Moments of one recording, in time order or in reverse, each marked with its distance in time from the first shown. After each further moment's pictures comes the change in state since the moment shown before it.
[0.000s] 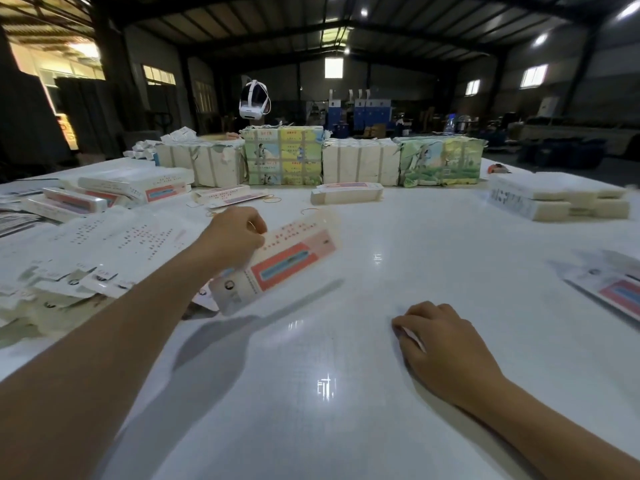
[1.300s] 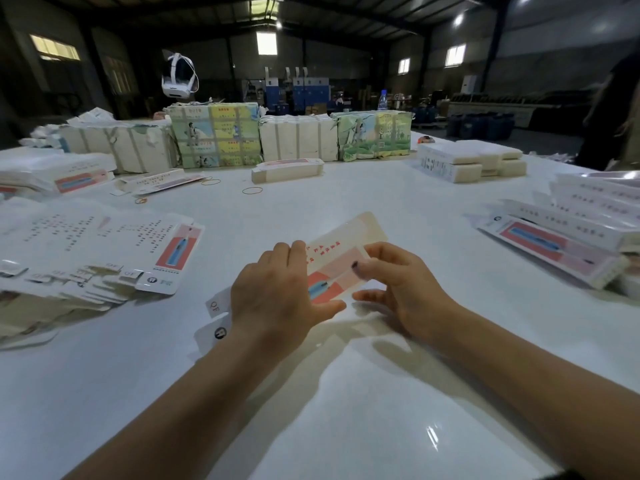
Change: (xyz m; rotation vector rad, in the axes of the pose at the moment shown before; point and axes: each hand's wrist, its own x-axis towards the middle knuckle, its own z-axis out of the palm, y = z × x) left_hand -0.135 0.061 0.099 0.432 0.188 0.462; right_hand -0.015 -0.005 -0.033 1.418 -0.023 0.262
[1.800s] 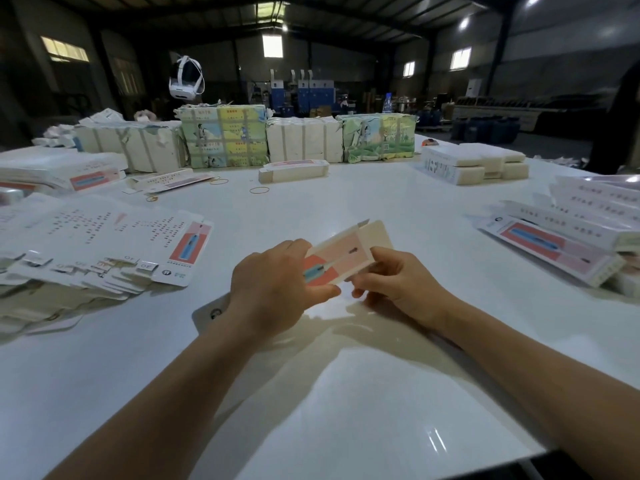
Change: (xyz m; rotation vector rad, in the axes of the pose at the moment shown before) left_hand 0.004 -0.016 -0.009 -0.220 -0.074 0.024; right_hand -0.006 -0.001 -0.003 -0.313 -0.108 -0.129
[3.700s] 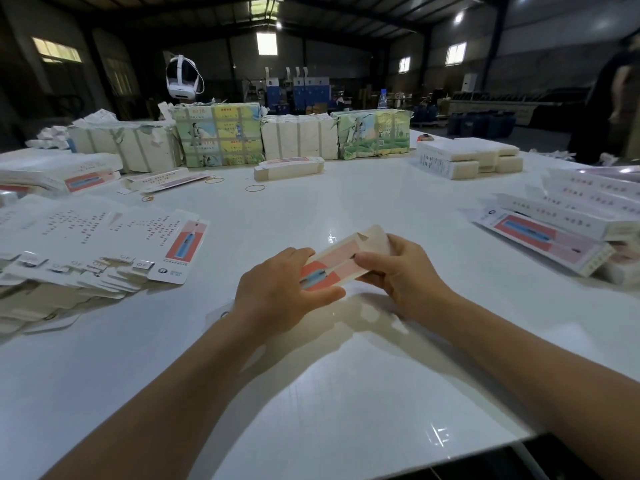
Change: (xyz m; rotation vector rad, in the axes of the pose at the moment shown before) left_hand -0.001 -0.002 0.015 -0.182 -0.092 0.024; right_hand 0.006 0.001 0.002 0.467 0.234 0.126
